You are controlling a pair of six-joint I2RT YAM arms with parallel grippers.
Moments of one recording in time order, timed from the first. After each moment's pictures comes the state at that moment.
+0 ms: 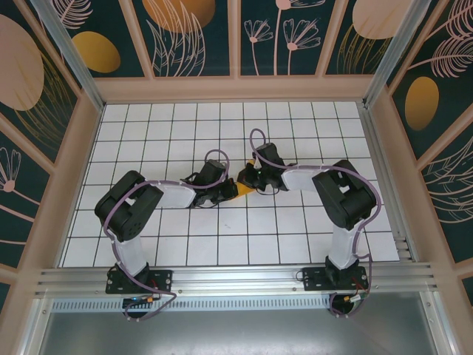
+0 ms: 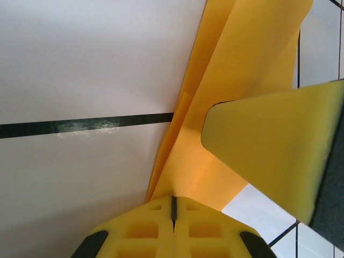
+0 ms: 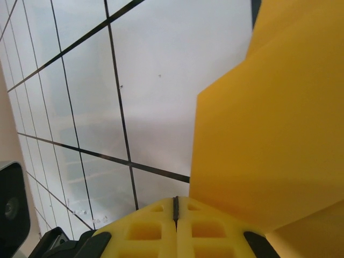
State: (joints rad) left arm -0.68 1.84 0.83 0.18 0.25 -0.87; right arm 0.59 1.88 0.97 0.07 -0.42 0.92
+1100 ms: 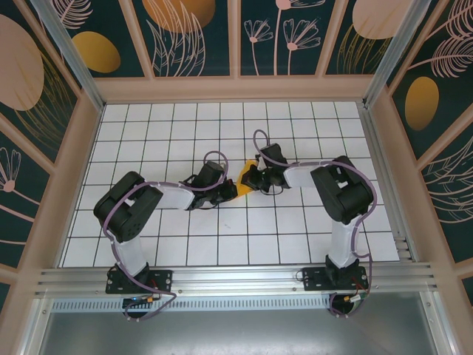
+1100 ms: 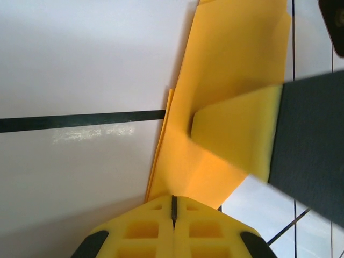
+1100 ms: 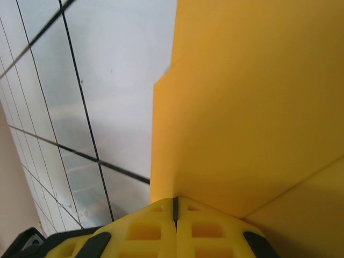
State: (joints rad) left arm -0.68 1.83 0.79 0.23 0.25 -0.88; right arm 0.52 1.94 0.98 0.04 -0.52 0.87
